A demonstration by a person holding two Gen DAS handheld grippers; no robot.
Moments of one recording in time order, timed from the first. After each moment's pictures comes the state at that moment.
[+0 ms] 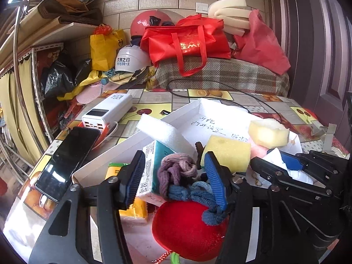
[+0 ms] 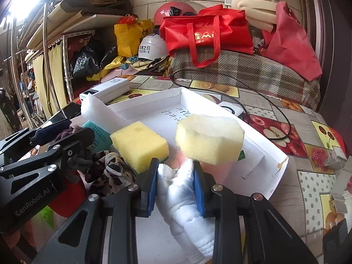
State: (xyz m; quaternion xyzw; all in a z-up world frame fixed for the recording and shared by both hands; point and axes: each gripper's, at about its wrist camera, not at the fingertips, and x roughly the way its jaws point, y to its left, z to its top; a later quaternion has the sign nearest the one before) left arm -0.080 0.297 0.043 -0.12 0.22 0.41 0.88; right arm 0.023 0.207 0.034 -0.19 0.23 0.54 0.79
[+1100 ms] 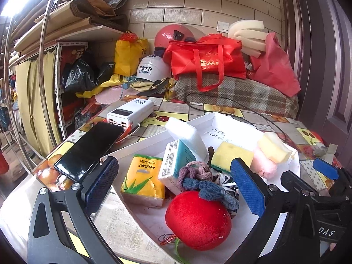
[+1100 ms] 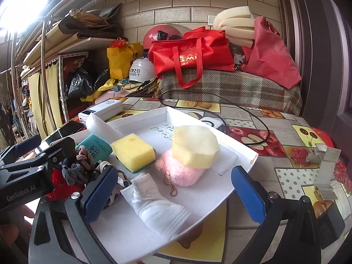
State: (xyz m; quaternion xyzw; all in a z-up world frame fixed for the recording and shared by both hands) left arm -0.117 0.273 0.047 -0.14 0.16 0.46 0.86; right arm 0.020 0.157 0.046 -0.12 0.18 0.52 0.83
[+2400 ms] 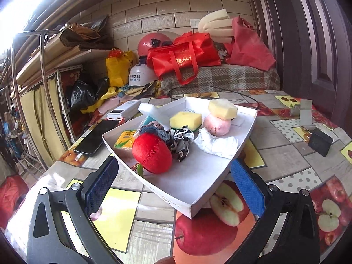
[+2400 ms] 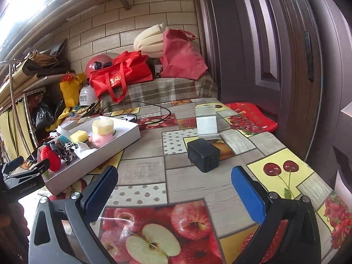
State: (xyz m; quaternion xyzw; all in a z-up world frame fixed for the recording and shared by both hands) left arm -0.114 0.125 0.048 -0.06 0.19 0.46 0.87; right arm 0.026 -0.084 0.050 -0.02 0.18 0.38 0.91
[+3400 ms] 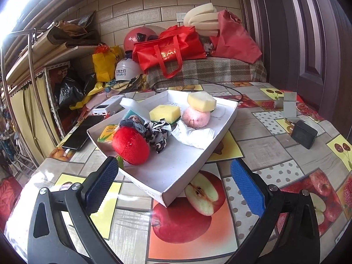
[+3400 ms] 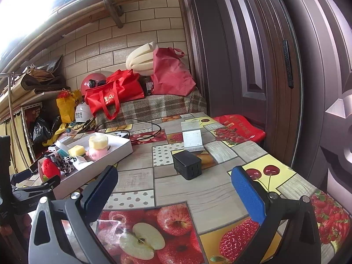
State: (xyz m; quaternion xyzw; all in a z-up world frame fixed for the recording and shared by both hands) left arm -0.105 0.108 0.055 -0.06 0.22 0.43 0.87; right arm 0.016 -0.116 0.058 0.01 0.14 0.36 0.92
